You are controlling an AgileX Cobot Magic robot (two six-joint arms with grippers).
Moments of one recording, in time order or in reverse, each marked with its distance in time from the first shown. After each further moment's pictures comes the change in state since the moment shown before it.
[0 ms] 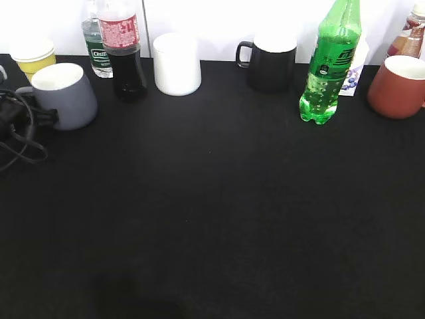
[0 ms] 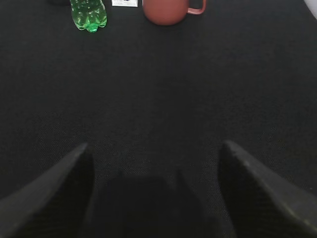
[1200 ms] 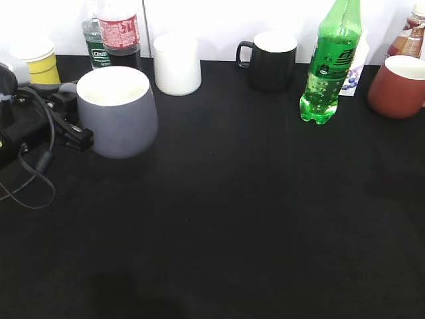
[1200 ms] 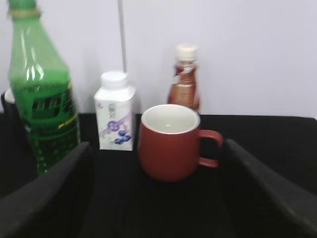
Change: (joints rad) left arm -0.249 -0.404 0.320 0.230 -0.050 0.000; right arm 0.004 1.124 0.273 -0.034 -1.788 0.000
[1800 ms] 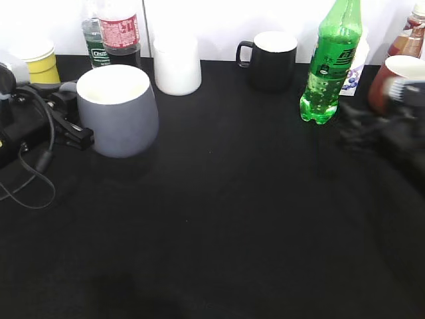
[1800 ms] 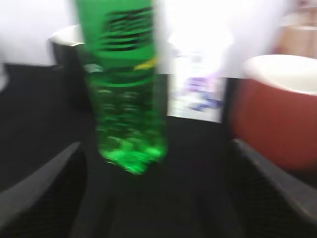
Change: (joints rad) left arm 0.000 0.000 0.000 0.008 -0.007 -0.021; right arm 0.316 0.677 -0.186 0.173 -0.424 -0.050
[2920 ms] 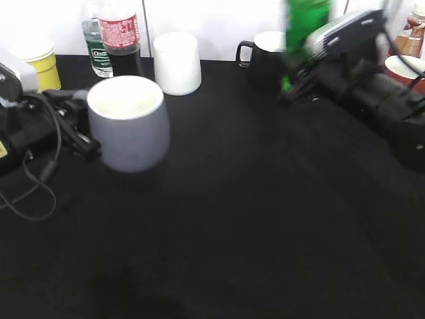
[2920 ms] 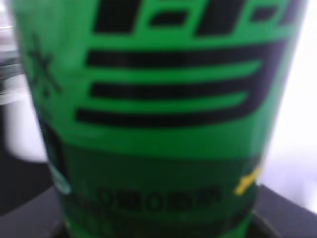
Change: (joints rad) left arm 0.000 0.000 0.000 0.159 0.000 -0.066; right arm 0.016 0.091 -0.375 -0.448 0.140 -0.086
